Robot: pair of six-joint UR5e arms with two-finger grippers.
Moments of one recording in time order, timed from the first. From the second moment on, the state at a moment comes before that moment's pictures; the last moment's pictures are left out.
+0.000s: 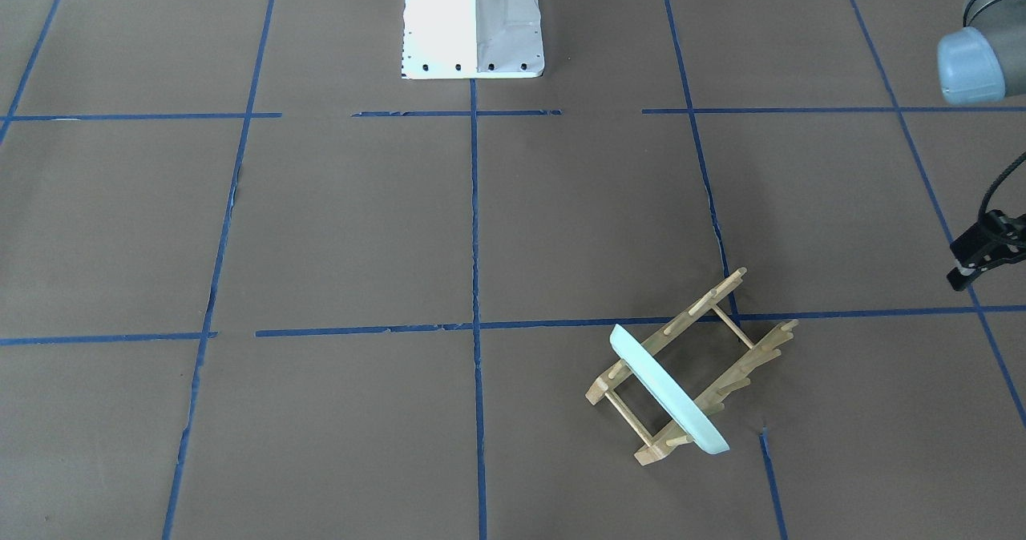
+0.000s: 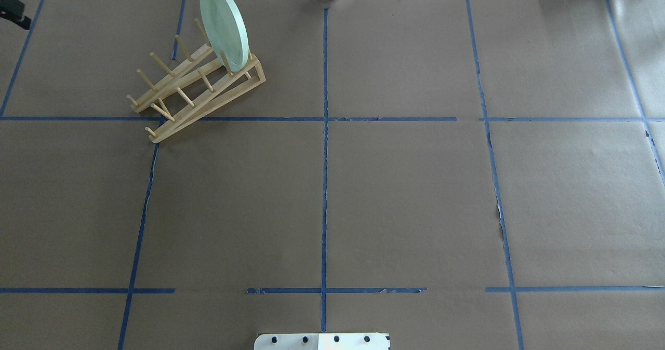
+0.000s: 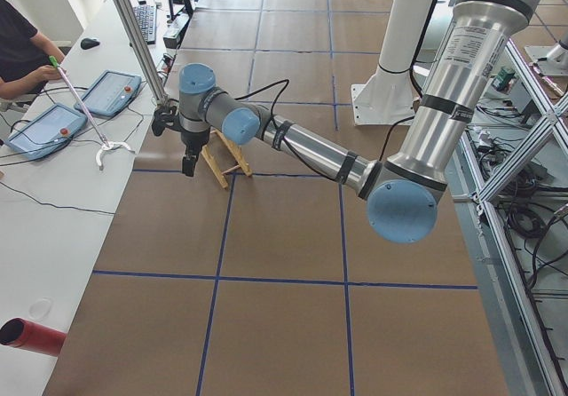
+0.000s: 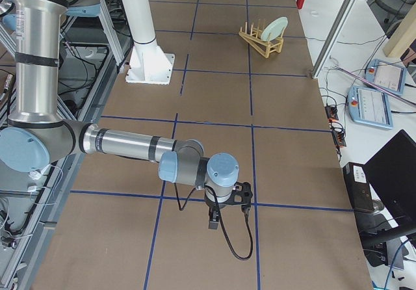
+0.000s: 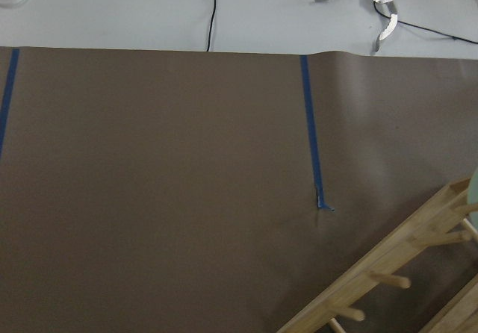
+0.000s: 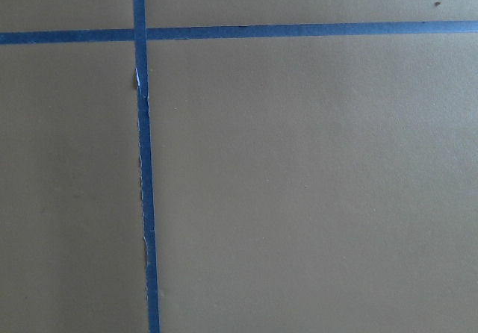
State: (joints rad) left arm -1.37 -1.87 -1.66 -1.64 -2.23 -0.36; right arm 1.62 -1.69 1.59 -1.59 2.30 -0.07
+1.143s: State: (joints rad) left arm -1.67 -1.46 -1.76 -1.51 -2.38 0.02; right arm 1.62 -1.69 1.59 -1.59 2.30 -0.07
